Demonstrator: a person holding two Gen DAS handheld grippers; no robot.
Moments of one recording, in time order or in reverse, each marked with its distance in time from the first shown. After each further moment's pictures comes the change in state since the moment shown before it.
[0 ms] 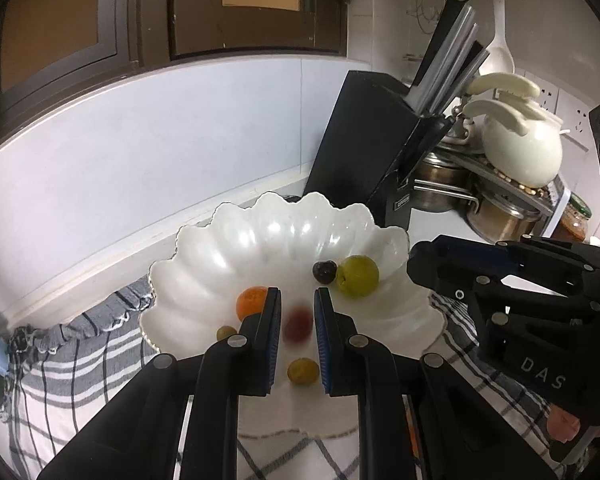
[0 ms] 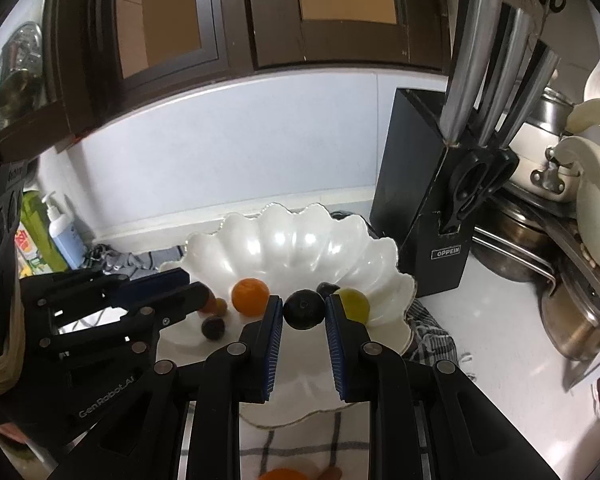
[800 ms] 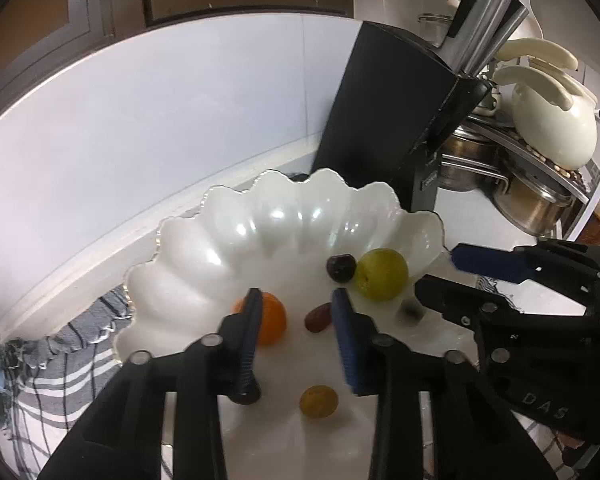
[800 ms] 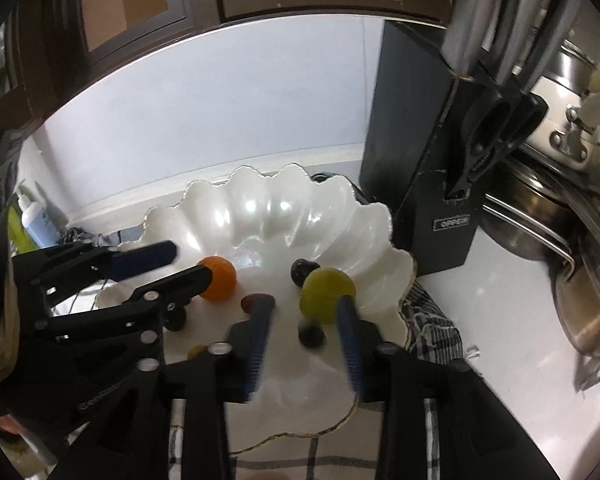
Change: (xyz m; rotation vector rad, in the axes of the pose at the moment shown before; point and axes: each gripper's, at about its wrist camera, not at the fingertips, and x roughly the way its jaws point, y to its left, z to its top) left arm 0.053 0.003 0.008 0.022 0.088 0.036; right arm 0.049 -0.024 -0.002 0.035 0.118 -0.017
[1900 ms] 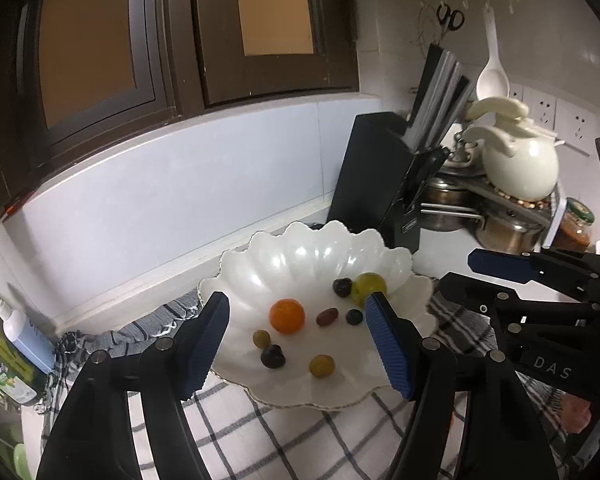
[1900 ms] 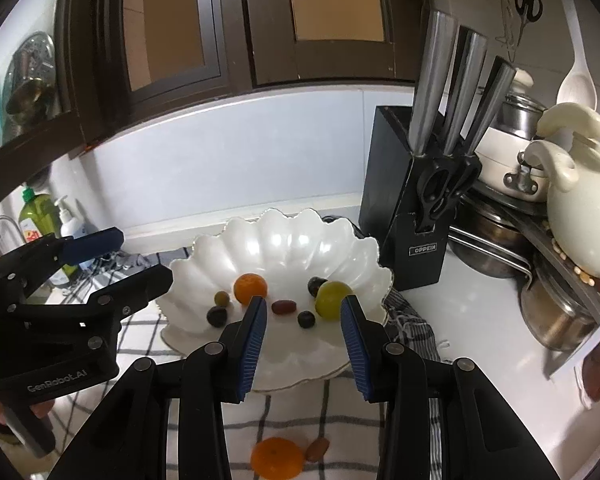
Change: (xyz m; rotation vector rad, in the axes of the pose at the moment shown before) left arm -0.124 -0.009 -0.022 -0.017 -0.186 0.092; right arm -0.099 0.015 -0.022 -0.029 -0.168 0.019
